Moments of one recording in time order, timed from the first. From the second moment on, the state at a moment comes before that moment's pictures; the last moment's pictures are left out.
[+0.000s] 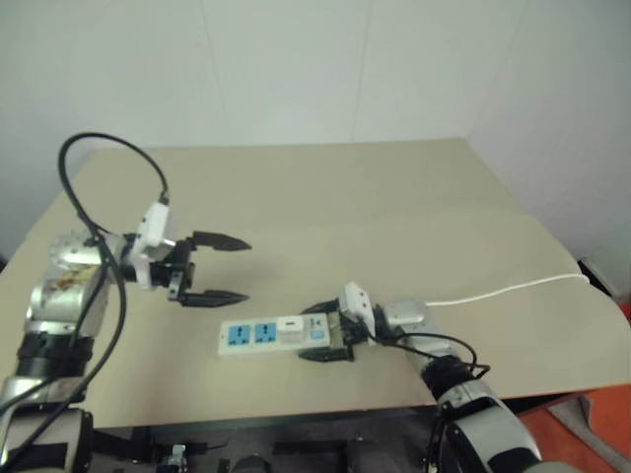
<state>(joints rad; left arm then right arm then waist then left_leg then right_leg) -0.59 0.83 0.07 0.17 -0.51 0.15 -1.55 -0.63 -0.20 0.22 0.67 0.14 -0.22 1.37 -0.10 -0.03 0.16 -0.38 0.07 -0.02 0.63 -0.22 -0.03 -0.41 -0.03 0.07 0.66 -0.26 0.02</state>
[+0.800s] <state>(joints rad) -0.29 0.93 0.23 0.12 -0.52 0.16 -1.51 -0.34 -0.69 -0.05 0.11 0.34 0.05 1.30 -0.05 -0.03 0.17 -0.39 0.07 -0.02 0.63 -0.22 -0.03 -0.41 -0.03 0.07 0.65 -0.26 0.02</state>
